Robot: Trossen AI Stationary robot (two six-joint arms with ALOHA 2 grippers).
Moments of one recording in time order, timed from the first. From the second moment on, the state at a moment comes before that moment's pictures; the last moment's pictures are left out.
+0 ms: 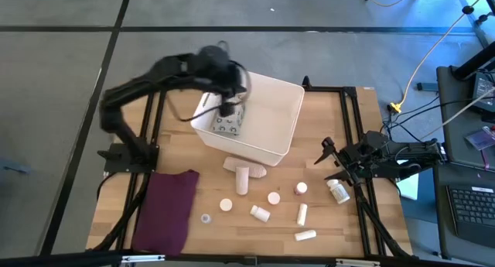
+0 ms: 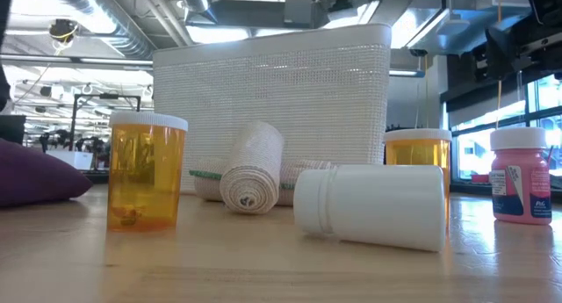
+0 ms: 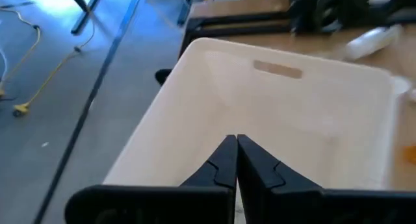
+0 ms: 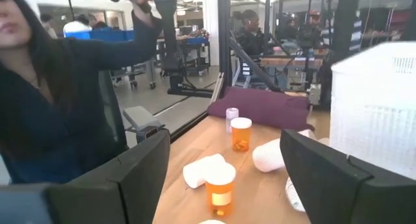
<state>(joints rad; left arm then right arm) 0.31 1.58 1.95 -1.01 -0.04 0.23 0.05 0.00 0.01 0.06 -0.44 0.09</state>
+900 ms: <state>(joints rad) 0.30 0.40 0.52 -0.13 -0.05 -0.01 0.05 0.00 0.01 0.07 -0.44 0.21</state>
